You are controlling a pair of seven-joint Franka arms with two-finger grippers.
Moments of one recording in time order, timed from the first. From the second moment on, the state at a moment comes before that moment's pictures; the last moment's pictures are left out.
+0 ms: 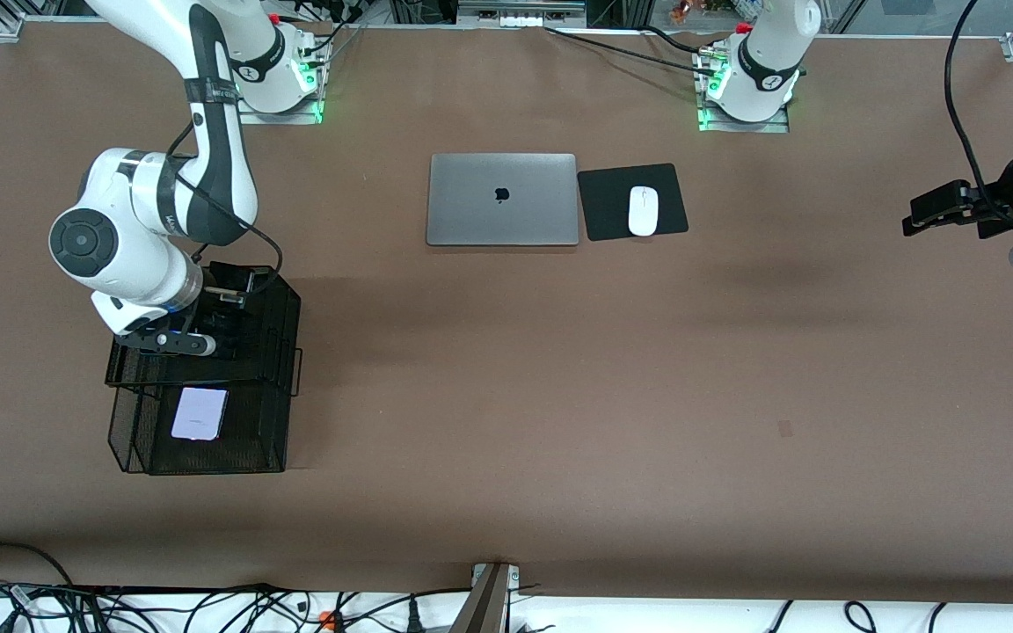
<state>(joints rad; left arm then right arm) 0.15 0.14 -0.13 -1.42 -0.03 1.41 0.00 0.97 0.47 -0.93 -1.92 0.36 2.07 0.01</state>
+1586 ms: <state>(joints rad) 0.14 0.13 -0.15 -1.42 -0.05 1.43 0.00 0.77 0.45 -0.98 -1.34 0.49 1.43 0.00</state>
